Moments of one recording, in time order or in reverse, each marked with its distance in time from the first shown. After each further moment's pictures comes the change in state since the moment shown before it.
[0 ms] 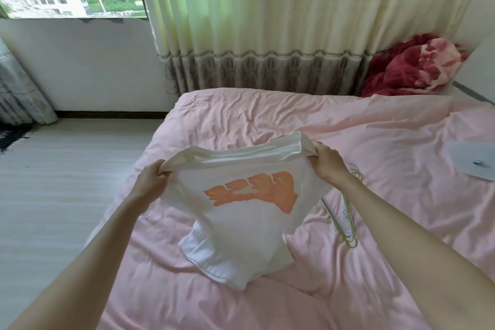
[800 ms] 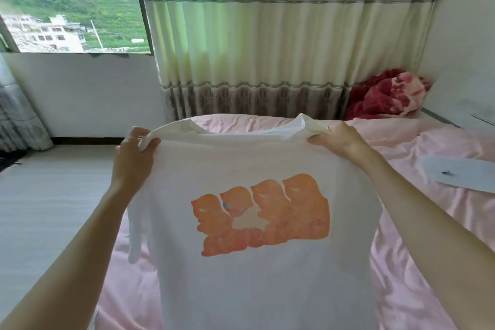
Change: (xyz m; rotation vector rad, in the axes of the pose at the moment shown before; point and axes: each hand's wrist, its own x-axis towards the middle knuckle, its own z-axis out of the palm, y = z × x) left_hand -0.061 0.053 -0.093 -0.044 0.410 0.284; right_hand -0.084 -0.069 -0.106 0.152 0.065 0.090
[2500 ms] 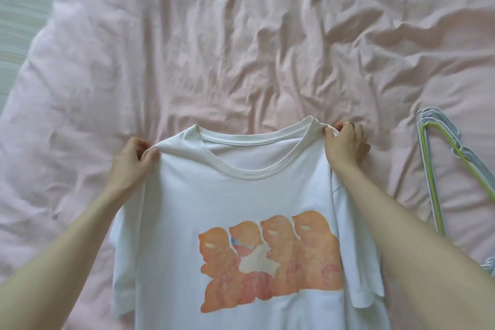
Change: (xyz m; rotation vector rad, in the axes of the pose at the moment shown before) left_hand 0.077 -0.457 0.392 0.355 -0.577 -0.745; right_hand 0.389 0.237 0.529 -0.366 -0.149 0.342
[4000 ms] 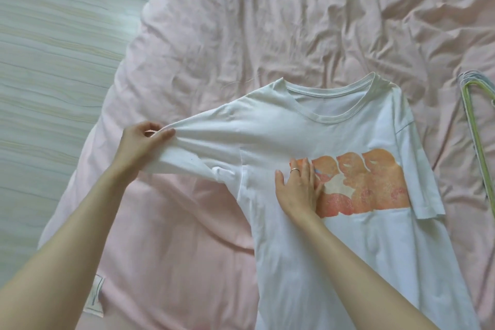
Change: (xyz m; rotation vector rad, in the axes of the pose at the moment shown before) left_hand -0.075 -0.135 -0.146 -0.445 -0.029 0.011; right_hand -0.328 -0.074 0.081 -0.078 -0.350 -0.146
